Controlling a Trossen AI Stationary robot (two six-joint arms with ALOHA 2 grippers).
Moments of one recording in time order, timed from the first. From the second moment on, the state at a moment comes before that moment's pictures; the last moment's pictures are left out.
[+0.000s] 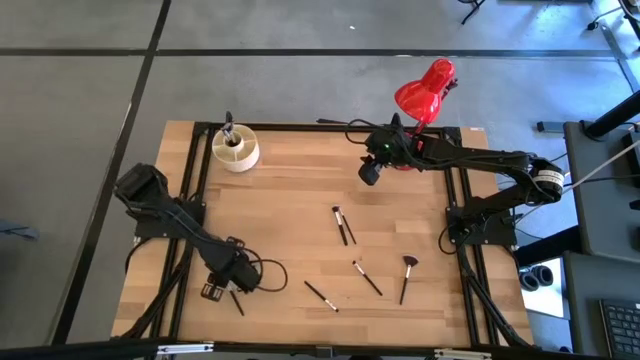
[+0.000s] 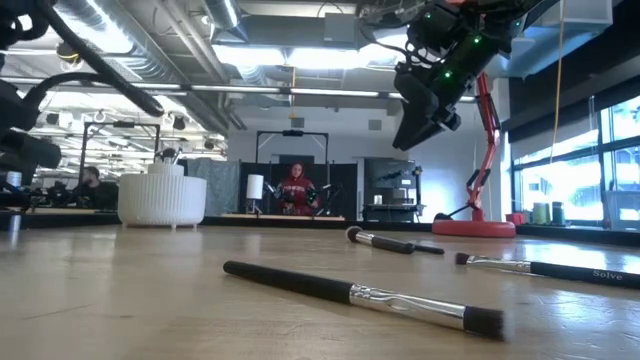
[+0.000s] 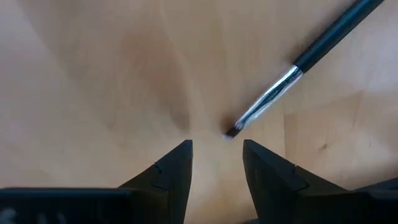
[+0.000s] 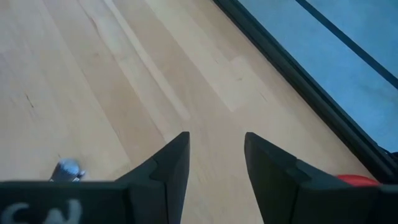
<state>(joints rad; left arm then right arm) -0.65 1.64 0.87 -0.92 0.21 -0.35 -0.41 1.32 0.94 -0.37 0.18 0.10</state>
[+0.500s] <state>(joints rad) -0.76 1.68 0.87 -0.87 0.12 -0.30 -0.41 1.32 0.94 -0.39 0.18 0.12</state>
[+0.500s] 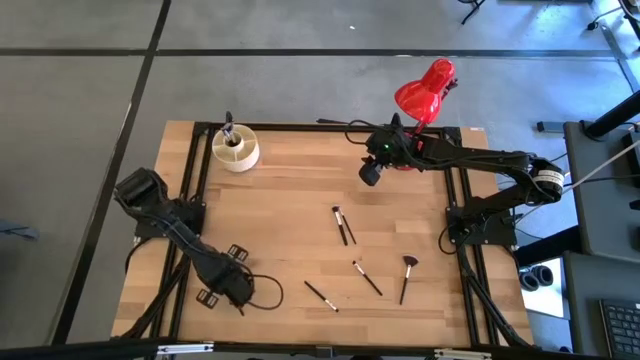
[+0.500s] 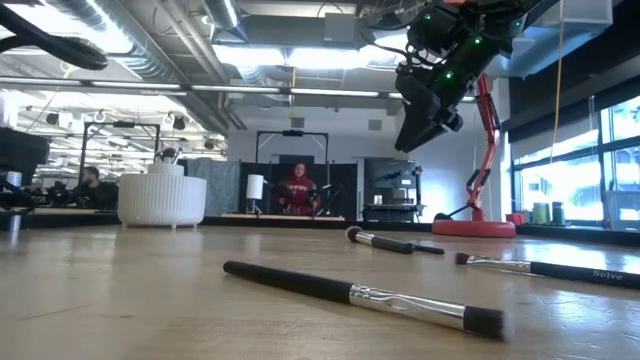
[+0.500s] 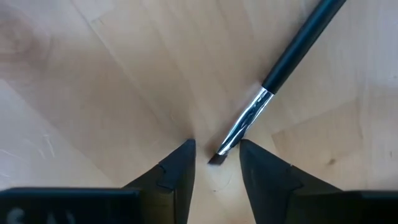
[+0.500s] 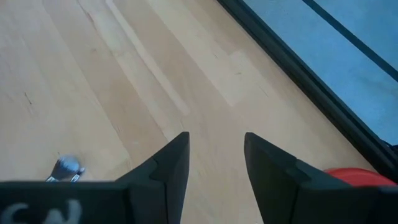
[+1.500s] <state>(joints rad) -0.47 1.69 1.16 -1.57 -0.69 -0.09 -0.41 1.32 0.94 -0.36 0.18 0.10</state>
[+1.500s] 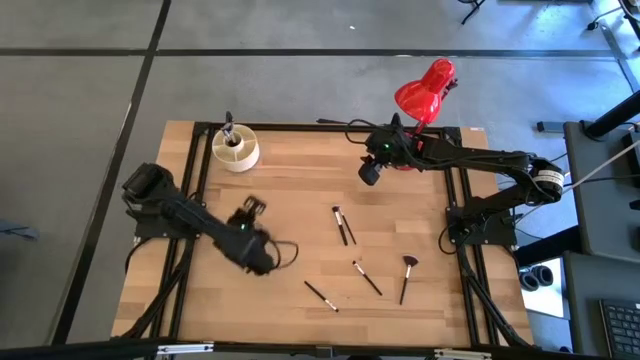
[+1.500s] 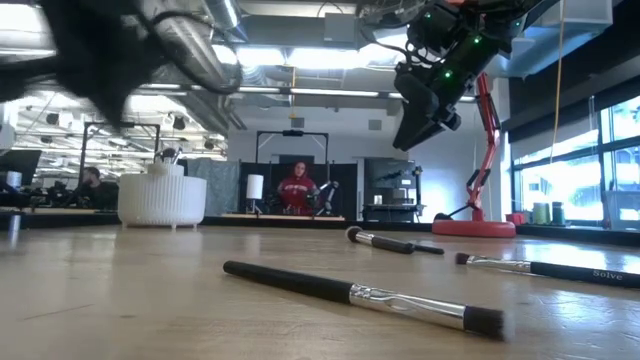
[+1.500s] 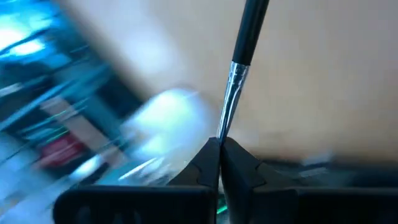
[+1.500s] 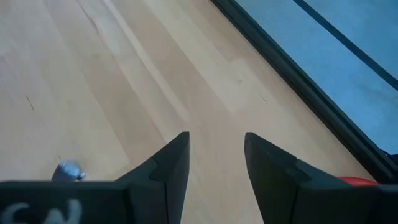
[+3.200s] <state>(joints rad) 0.67 1.65 1.25 -1.57 -1.17 0.76 -0.42 1.39 0.94 -0.37 0.19 0.07</state>
